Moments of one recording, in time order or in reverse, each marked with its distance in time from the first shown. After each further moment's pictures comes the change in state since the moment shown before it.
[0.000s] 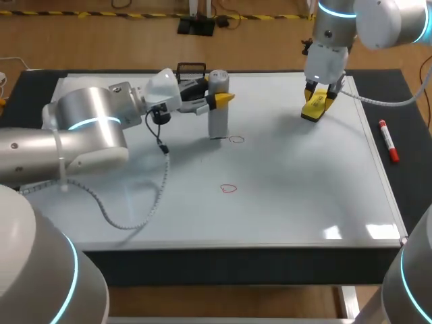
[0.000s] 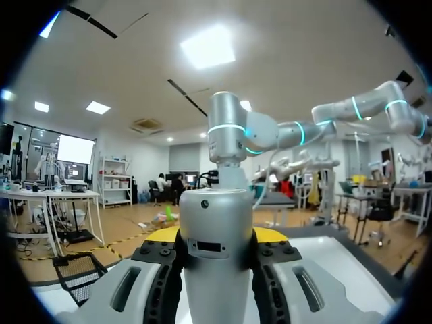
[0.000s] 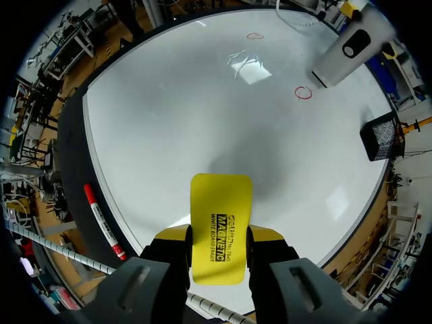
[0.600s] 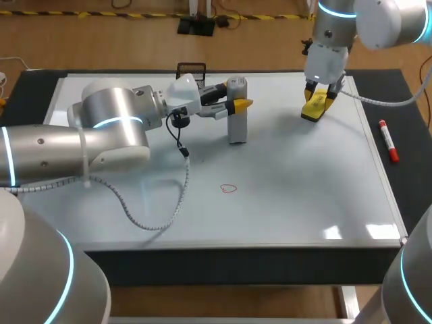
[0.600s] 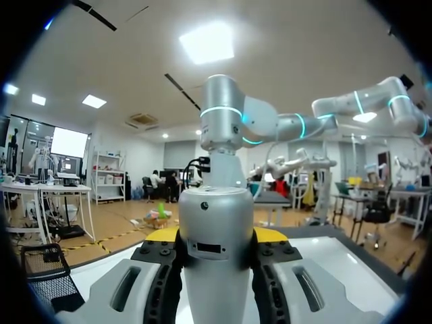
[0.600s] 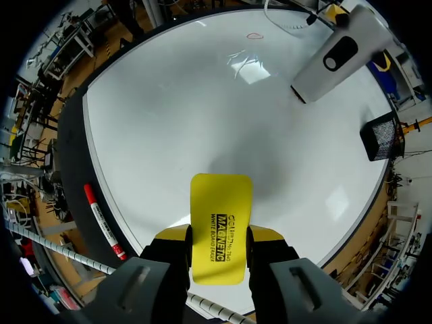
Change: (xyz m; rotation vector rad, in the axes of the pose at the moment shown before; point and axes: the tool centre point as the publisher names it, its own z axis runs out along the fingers) left arm 0.014 0.026 0.049 -0.006 0.042 -0.027; right arm 0.000 0.000 0.000 0.000 0.000 0.000
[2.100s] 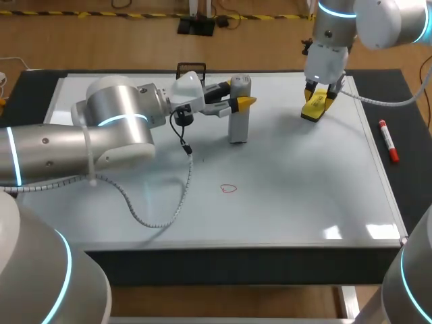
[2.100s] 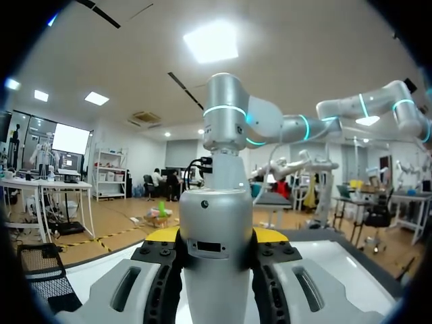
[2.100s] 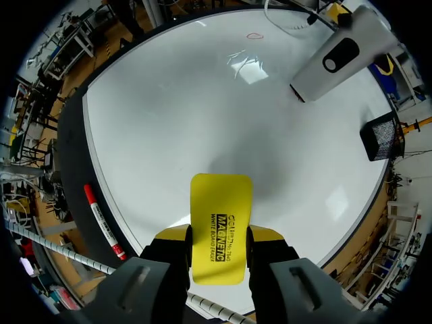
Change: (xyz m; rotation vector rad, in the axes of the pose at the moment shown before) left arm -0.002 -0.001 0.009 -0.003 -0.012 -0.024; right arm 0.000 0.000 0.000 0.000 0.000 0.000
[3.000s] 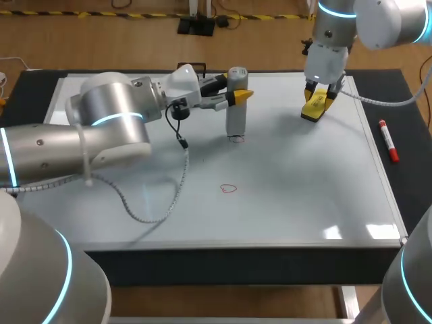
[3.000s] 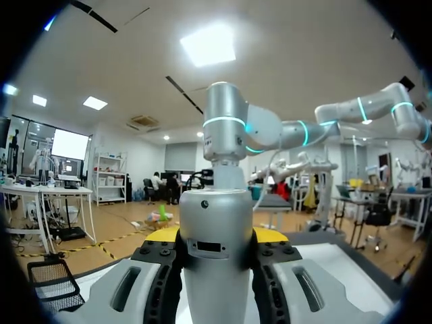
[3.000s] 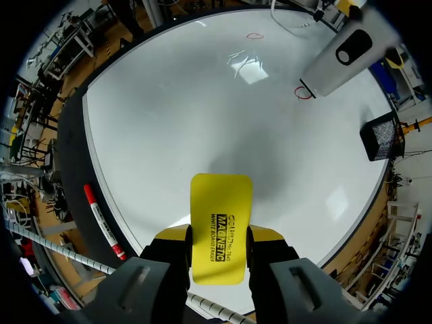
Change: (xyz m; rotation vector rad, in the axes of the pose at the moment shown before) left arm -0.003 -0.021 -0.005 0.012 0.004 0.020; right arm 0.000 0.000 0.000 0.000 0.000 0.000
